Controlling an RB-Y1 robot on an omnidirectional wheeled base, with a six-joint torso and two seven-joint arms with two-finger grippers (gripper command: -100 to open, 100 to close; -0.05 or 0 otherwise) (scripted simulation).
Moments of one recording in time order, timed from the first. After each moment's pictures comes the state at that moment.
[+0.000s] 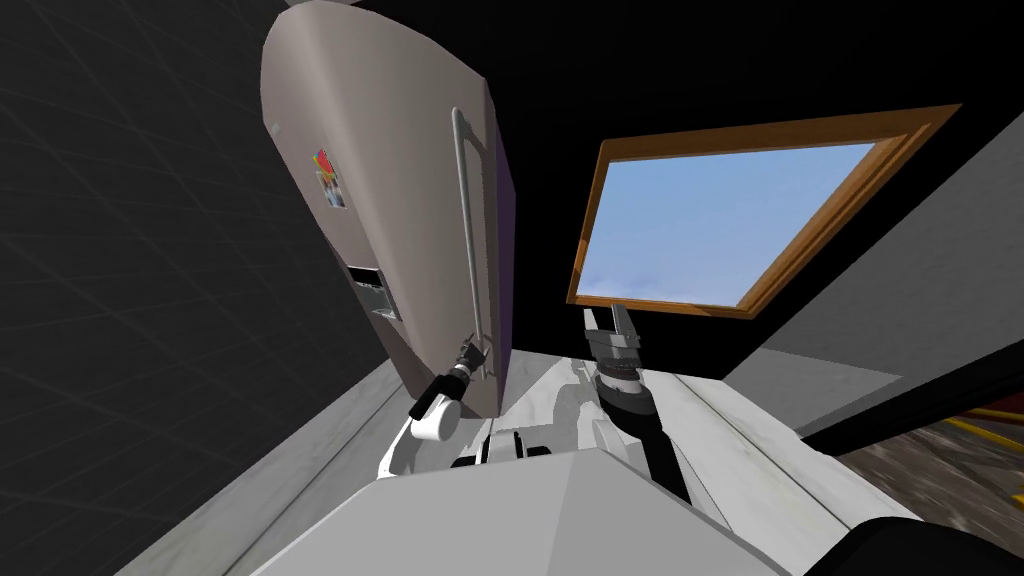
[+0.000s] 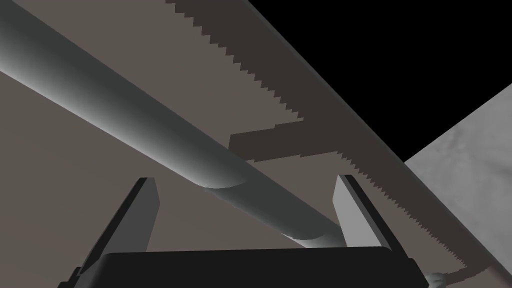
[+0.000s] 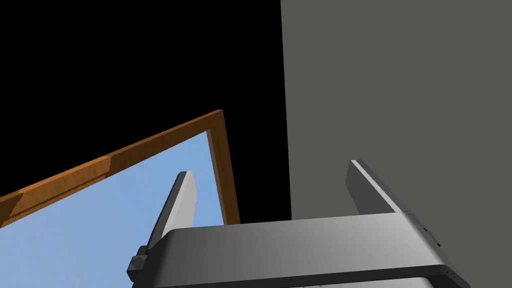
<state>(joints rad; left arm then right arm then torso) 0.15 0.07 -0.25 -1.83 0.46 0.17 0.32 0.53 -0.03 -0.01 -2.37 0.08 -0.63 -0.11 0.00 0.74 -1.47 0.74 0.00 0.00</state>
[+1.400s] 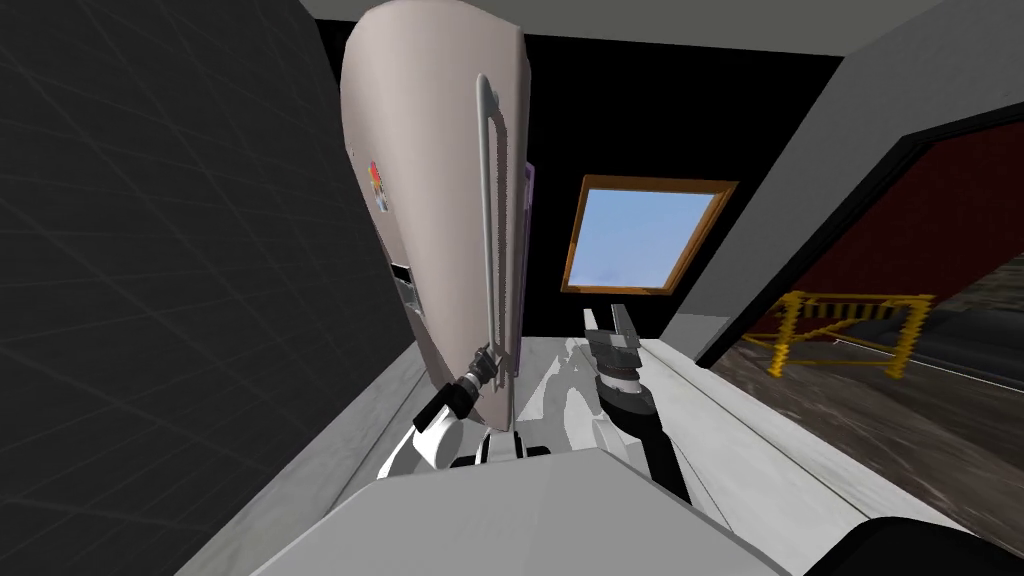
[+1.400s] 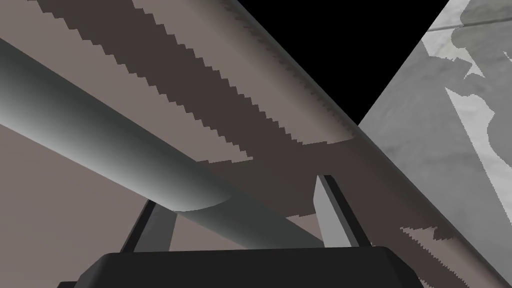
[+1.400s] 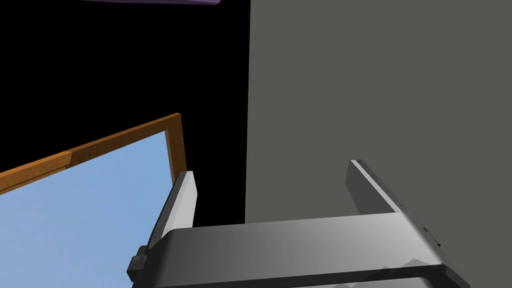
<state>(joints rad) 0.17 0.21 -0.45 -1.91 0.54 0.18 0.33 0.53 -0.03 -0.01 -2.37 0.08 -0.63 -0.11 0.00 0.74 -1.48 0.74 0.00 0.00</state>
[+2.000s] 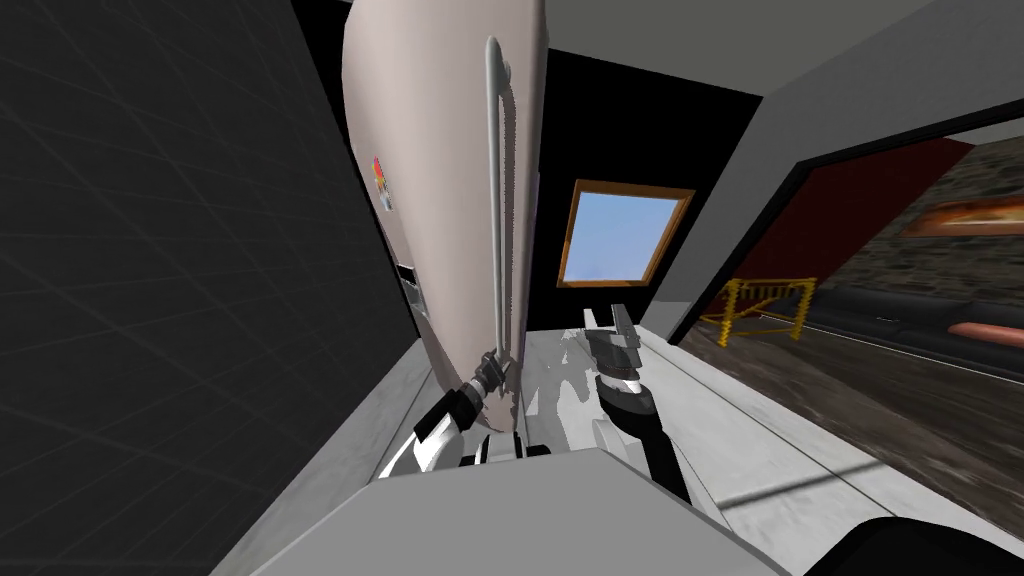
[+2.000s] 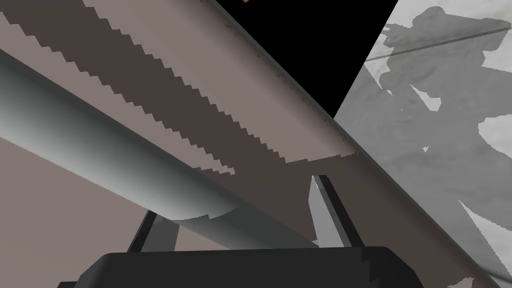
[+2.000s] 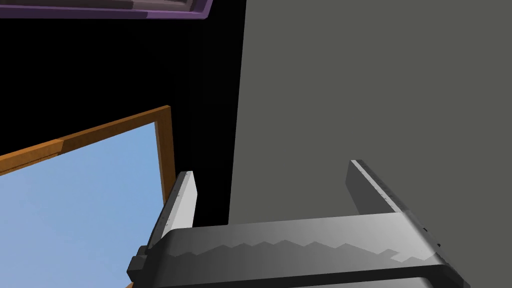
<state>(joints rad) 0.18 0.28 -0.55 -1.96 0.58 0.17 0.33 0.53 -0.03 -0.01 -2.37 0.08 -0.63 -0.11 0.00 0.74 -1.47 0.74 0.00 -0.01</state>
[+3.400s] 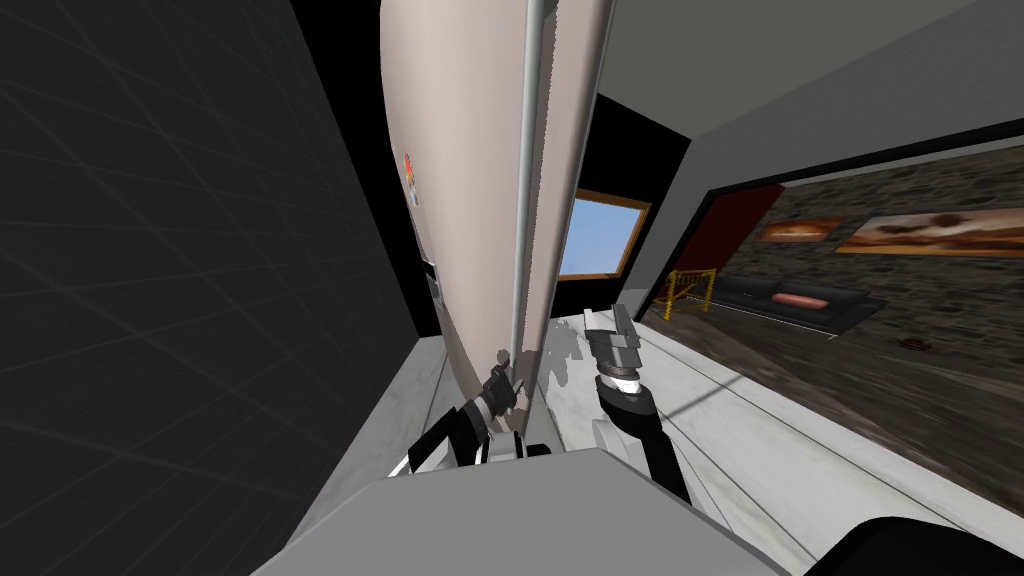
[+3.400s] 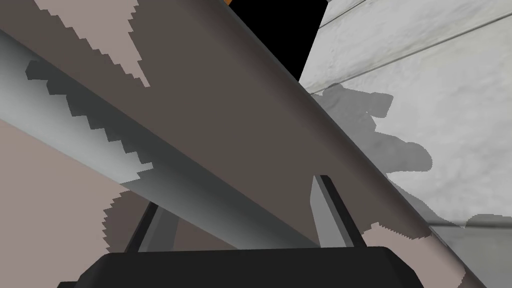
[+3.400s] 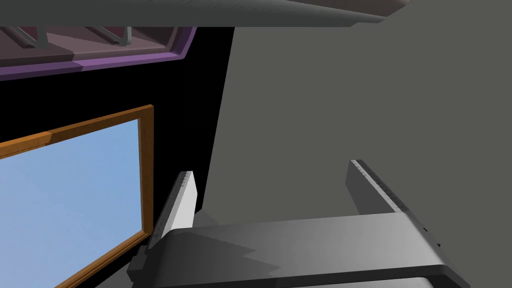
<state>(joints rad) 0.19 0.39 -0.72 -2.05 0.63 0.14 0.31 0.53 -0.03 -0.01 -2.37 0.08 -0.63 -0.11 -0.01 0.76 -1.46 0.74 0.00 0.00</state>
